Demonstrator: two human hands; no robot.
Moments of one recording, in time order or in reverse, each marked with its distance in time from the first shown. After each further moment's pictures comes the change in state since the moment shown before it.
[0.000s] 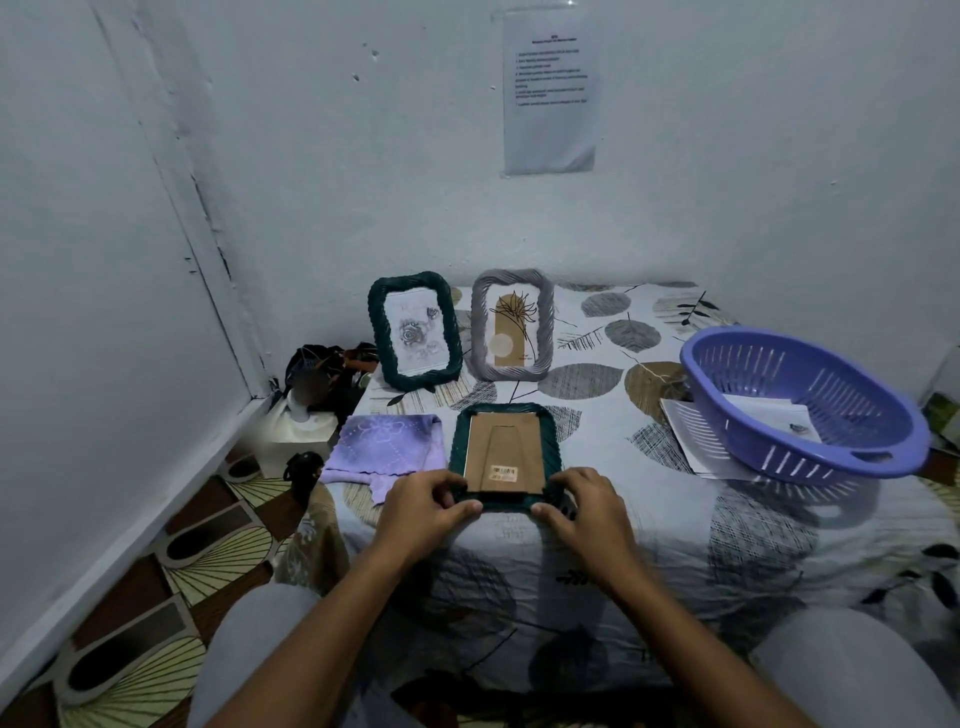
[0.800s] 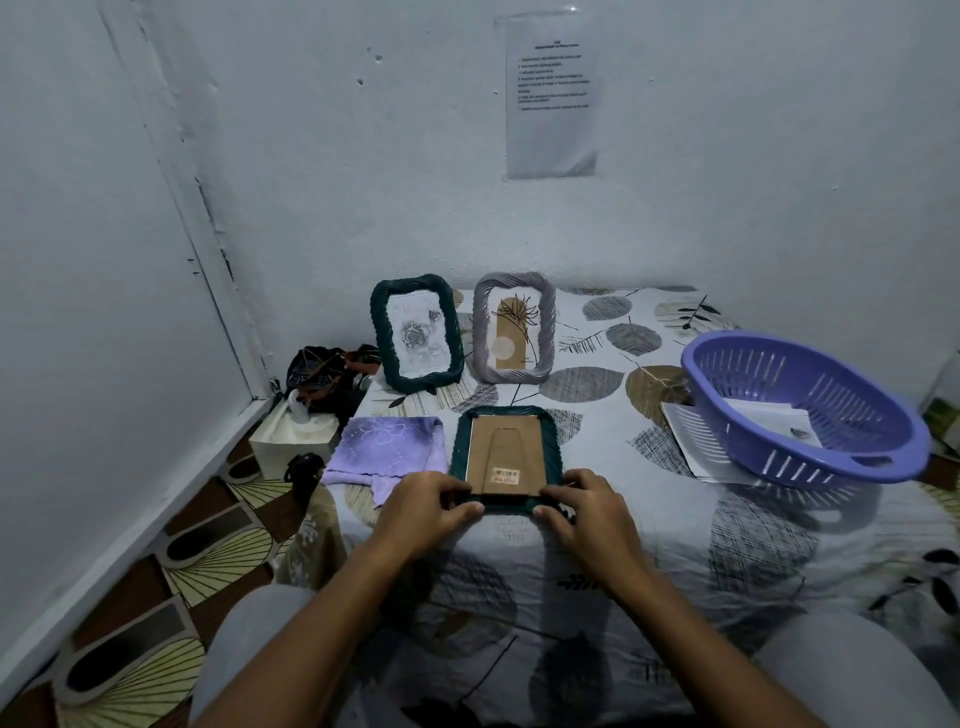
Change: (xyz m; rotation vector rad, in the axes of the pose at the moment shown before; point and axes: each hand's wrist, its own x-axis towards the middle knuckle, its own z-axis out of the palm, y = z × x) left_hand 0.003 0.009 -0.008 0.184 -0.091 0.075; right_hand 0.000 -0.002 -0.007 -0.151 -0.059 -0.075
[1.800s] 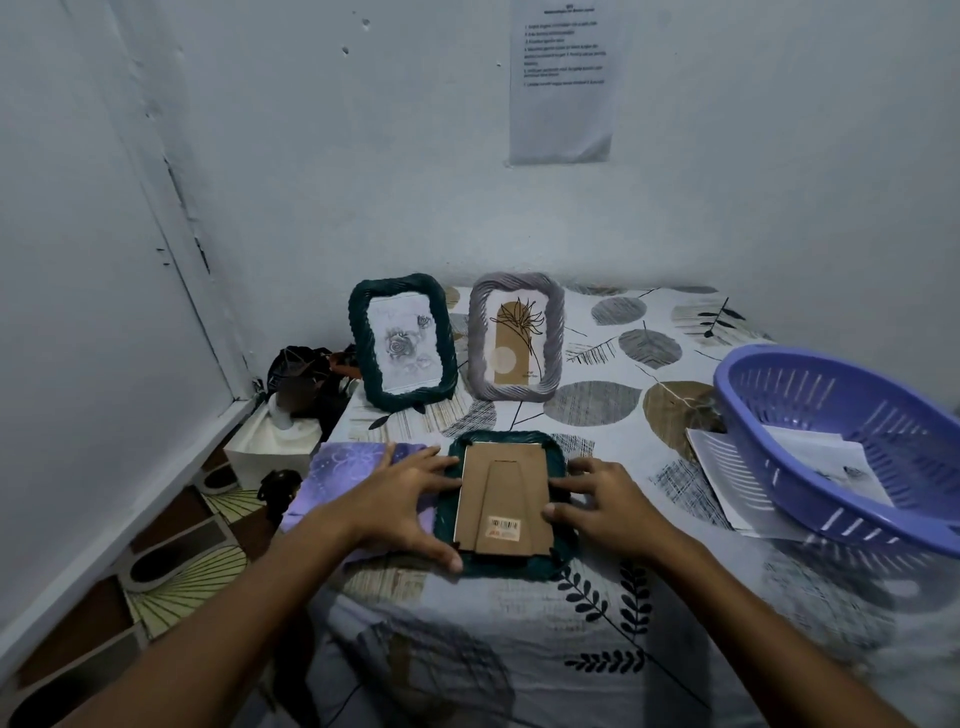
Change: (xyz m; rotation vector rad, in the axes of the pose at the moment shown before) left_hand 0.085 -0.040 -0.022 0.291 -0.470 0.239; right_hand 0.092 0.036 -0.011 0.027 -0.353 0.019
